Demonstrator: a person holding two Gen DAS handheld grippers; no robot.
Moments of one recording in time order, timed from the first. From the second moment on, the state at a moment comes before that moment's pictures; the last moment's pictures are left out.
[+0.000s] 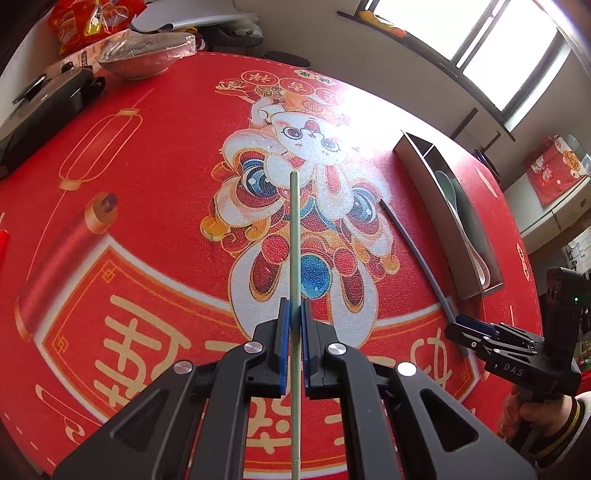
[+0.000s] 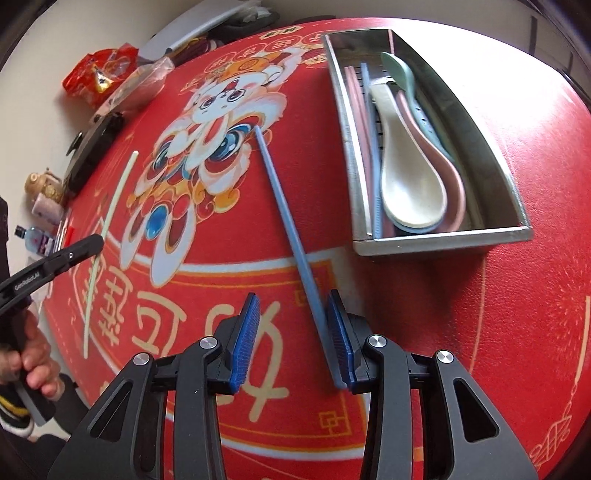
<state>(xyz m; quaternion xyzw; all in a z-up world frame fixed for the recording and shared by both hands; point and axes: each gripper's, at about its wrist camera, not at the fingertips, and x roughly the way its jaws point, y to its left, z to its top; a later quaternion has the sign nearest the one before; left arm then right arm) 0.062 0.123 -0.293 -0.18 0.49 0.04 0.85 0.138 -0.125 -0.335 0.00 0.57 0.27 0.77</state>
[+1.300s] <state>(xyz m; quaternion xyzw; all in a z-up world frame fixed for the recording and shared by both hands) 0.052 0.137 -0.274 -0.21 0.46 0.06 0.86 0.167 -0.075 -0.315 -0.01 0.53 0.31 0.79</state>
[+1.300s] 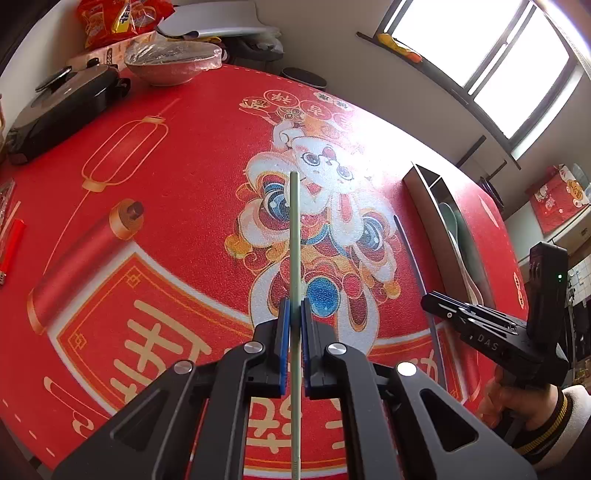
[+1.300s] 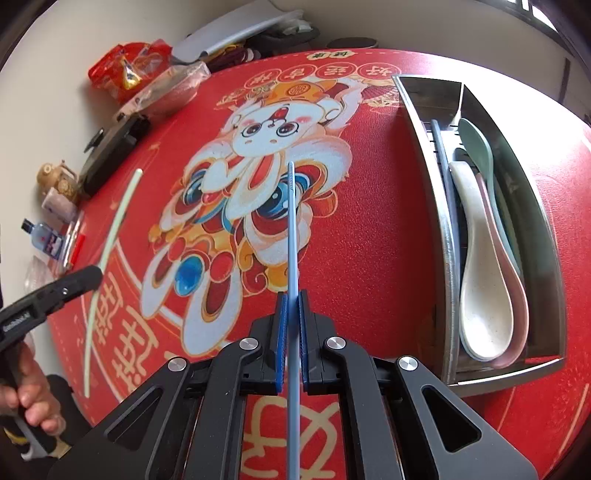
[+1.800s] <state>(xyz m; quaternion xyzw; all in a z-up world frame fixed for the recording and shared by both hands) 0.069 0.118 -0.255 -0.21 0.45 0.06 0.87 0.231 -0.162 -0.279 0.12 0.50 0.26 0.82</state>
